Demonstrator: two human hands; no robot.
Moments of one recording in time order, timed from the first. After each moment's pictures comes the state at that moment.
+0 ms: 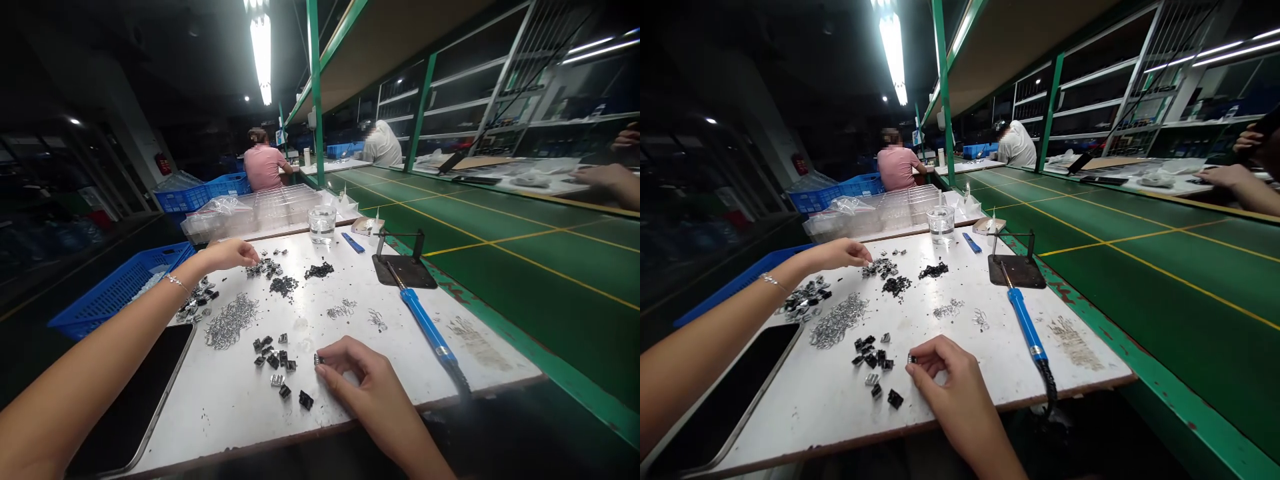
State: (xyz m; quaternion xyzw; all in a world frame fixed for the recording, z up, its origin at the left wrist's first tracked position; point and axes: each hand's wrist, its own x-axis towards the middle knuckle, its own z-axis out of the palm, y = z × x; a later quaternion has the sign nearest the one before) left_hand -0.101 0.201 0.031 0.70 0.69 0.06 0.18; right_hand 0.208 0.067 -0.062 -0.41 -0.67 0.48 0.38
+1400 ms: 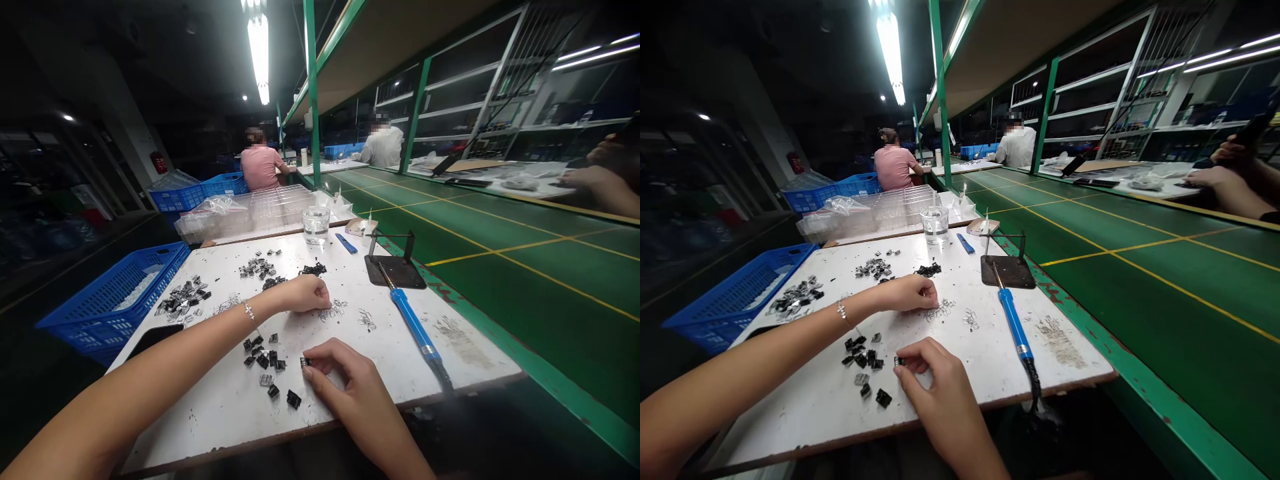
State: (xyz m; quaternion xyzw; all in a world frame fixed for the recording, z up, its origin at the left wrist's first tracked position) left_hand 0.055 0.184 -0.020 0.78 0.54 0.01 0.32; right_hand 0.210 0.064 -0.061 -0.39 -0.70 0.45 0.38
